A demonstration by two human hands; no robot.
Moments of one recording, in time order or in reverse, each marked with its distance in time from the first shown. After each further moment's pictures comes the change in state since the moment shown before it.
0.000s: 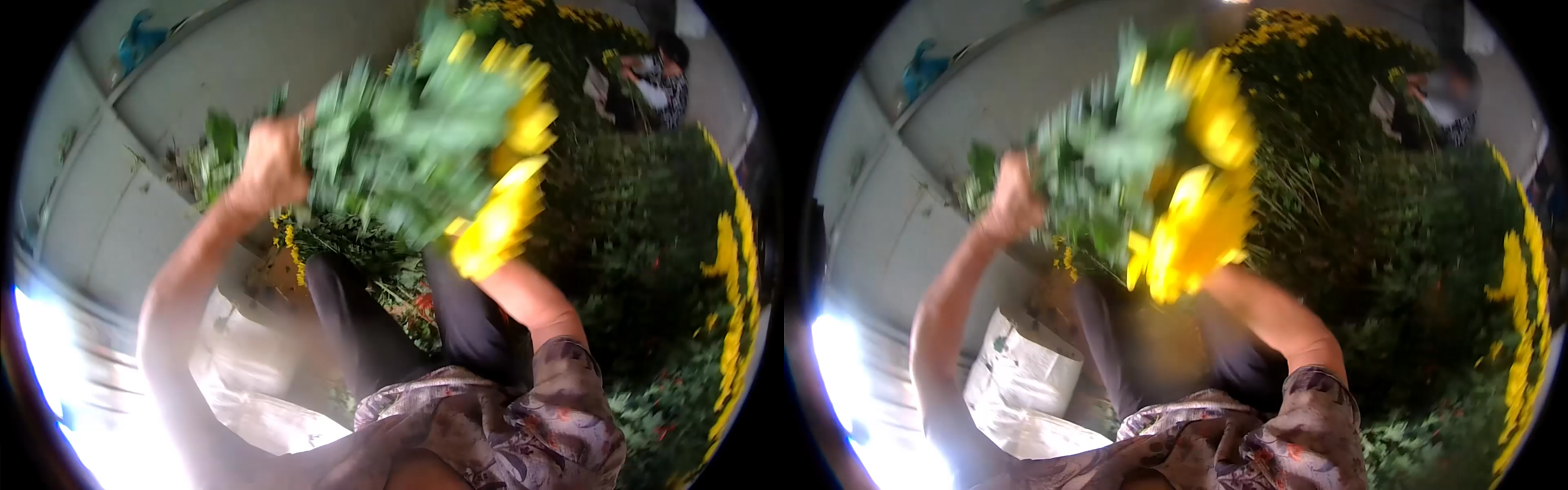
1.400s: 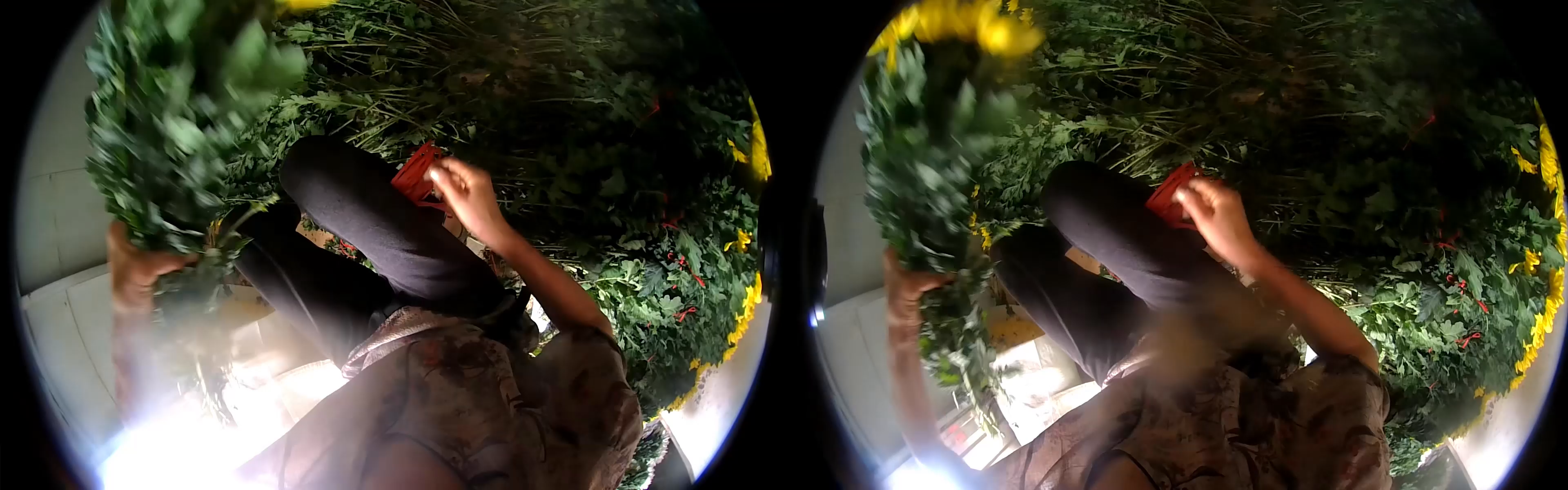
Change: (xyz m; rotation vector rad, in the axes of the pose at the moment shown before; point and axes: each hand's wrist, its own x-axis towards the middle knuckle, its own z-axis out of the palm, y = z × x) left_hand -0.038 -0.005 0.117 -0.738 -0.526 -0.903; right_hand -0.270 0.167 0.007 0.052 0.992 0.901
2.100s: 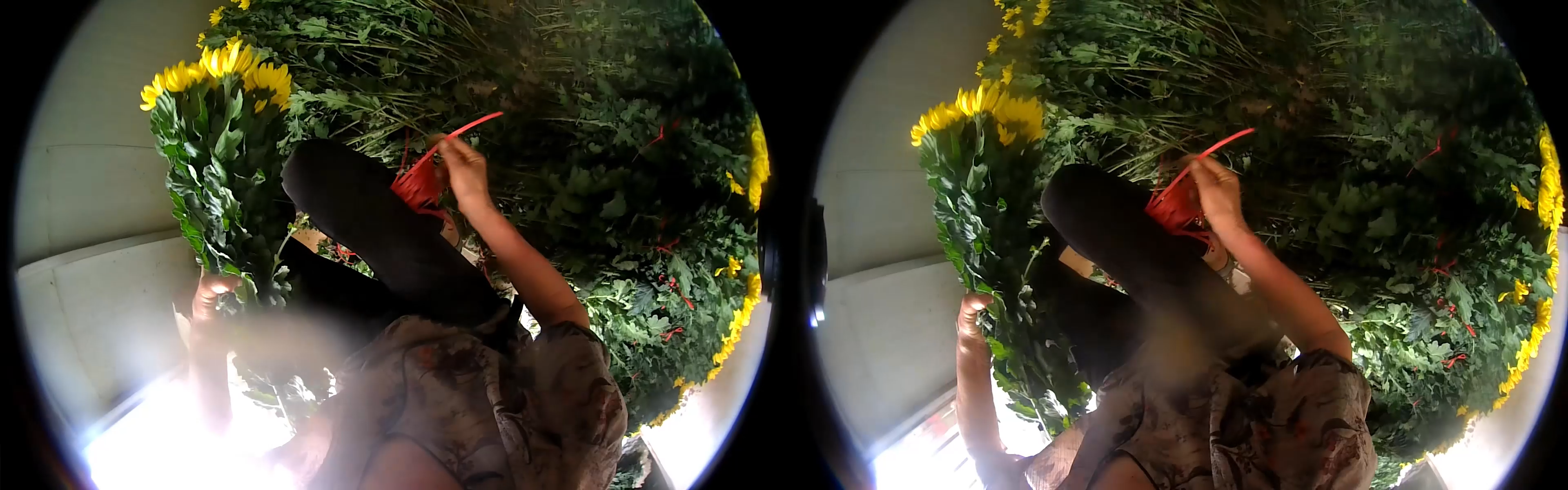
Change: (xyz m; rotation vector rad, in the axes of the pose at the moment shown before) left_hand -0.057 -0.153 0.078 -0.992 -0.284 -0.350; right_hand 0.058 0.018 0.015 0.323 0.209 0.131
